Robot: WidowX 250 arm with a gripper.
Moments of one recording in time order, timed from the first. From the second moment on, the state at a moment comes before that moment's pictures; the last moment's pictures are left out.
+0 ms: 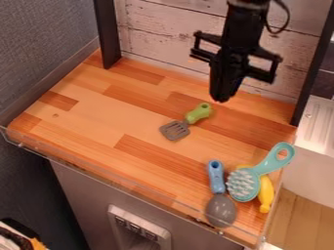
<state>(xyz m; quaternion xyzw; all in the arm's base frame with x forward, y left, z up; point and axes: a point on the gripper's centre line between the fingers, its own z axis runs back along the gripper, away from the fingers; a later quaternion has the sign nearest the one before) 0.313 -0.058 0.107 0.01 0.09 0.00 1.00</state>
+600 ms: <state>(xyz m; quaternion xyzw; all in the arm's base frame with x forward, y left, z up) 0.318 -0.006 0.125 -0.01 0.07 0.09 0.99</state>
